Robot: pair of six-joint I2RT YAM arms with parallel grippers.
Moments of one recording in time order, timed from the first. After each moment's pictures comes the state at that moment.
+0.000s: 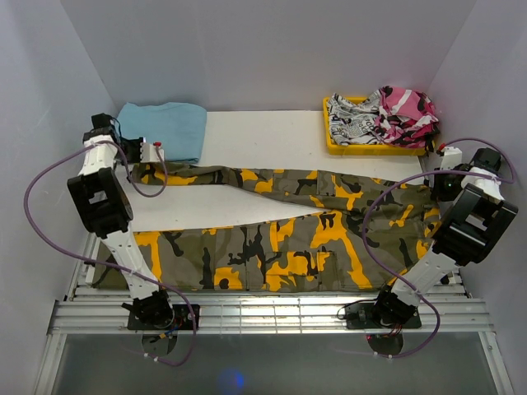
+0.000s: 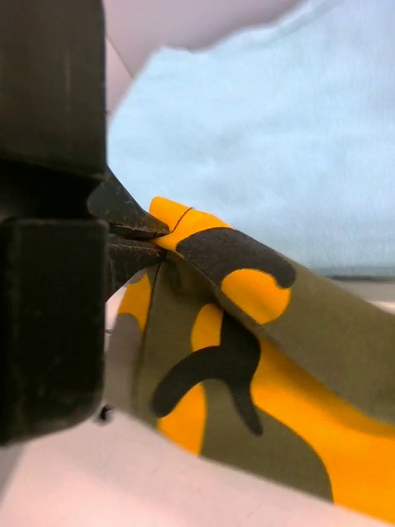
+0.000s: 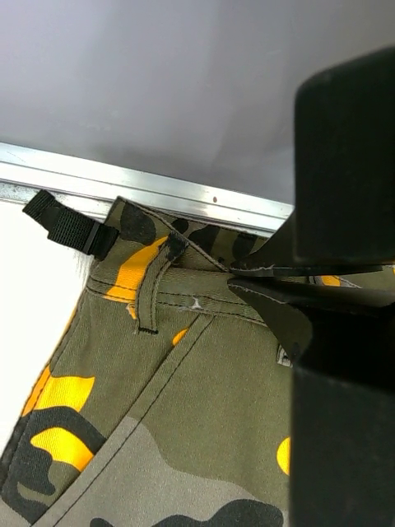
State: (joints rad) left arm 0.34 2.16 1.82 -0.78 0.51 1.95; right arm -0.60 1.83 1.31 -0.56 -0.39 -0.70
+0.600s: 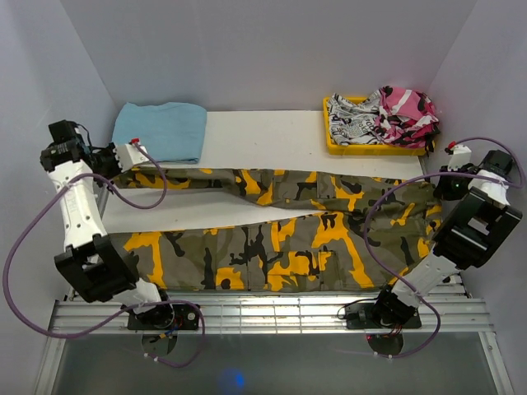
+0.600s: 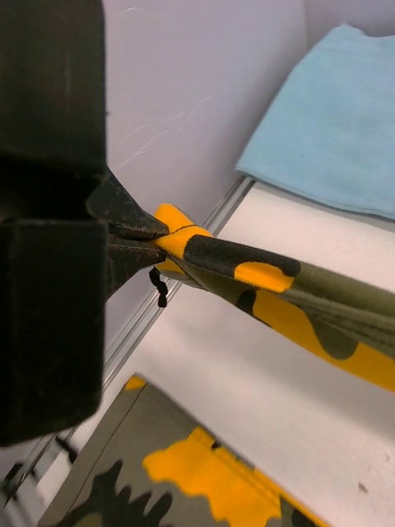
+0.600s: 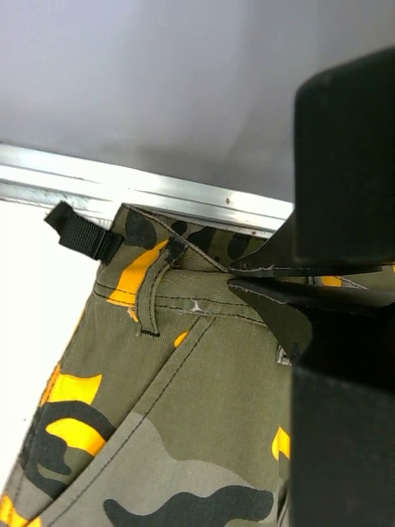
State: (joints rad) left arm 0.44 1.51 1.56 -1.10 0.47 1.62; right arm -0.65 1.81 1.31 -0.55 -0.51 -0.71
